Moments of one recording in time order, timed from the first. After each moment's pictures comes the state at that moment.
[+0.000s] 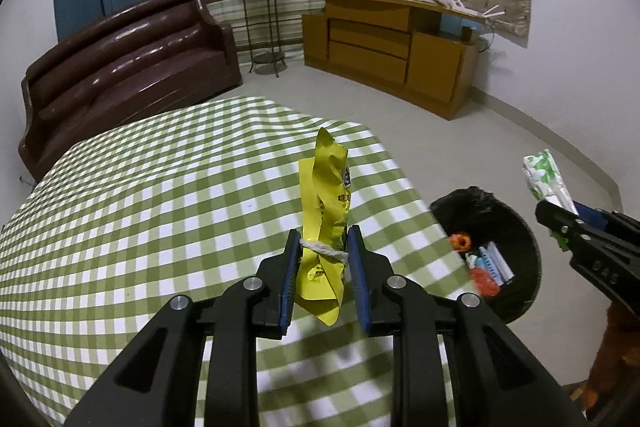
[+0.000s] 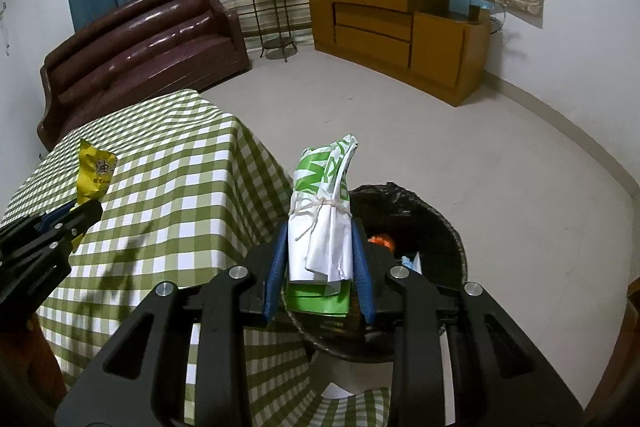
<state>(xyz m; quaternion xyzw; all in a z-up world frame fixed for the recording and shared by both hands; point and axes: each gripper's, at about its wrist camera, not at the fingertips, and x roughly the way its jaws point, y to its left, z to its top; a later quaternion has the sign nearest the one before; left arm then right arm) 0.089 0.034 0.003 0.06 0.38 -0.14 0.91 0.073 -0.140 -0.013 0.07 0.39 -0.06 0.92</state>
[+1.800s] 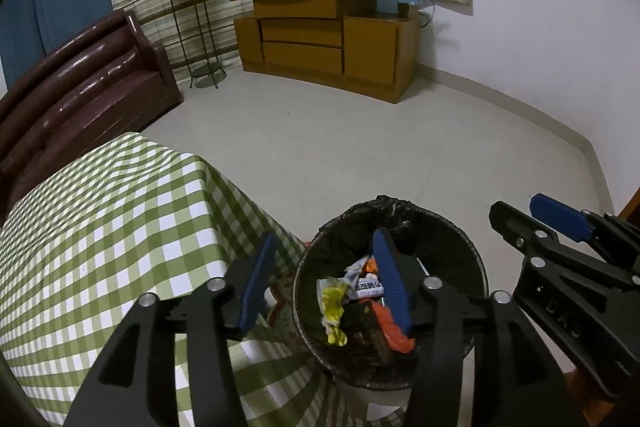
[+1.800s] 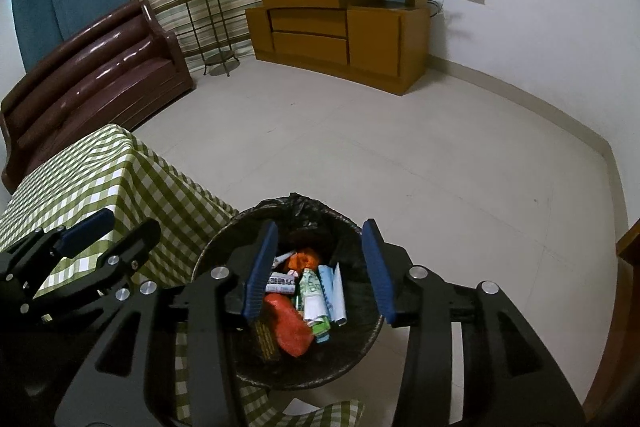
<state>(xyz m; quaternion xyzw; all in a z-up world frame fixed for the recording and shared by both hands) 0.112 -0.110 -0.022 0.12 0.37 -0.22 0.89 0.078 -0.217 -0.033 0.11 0.37 -0.15 0.91</state>
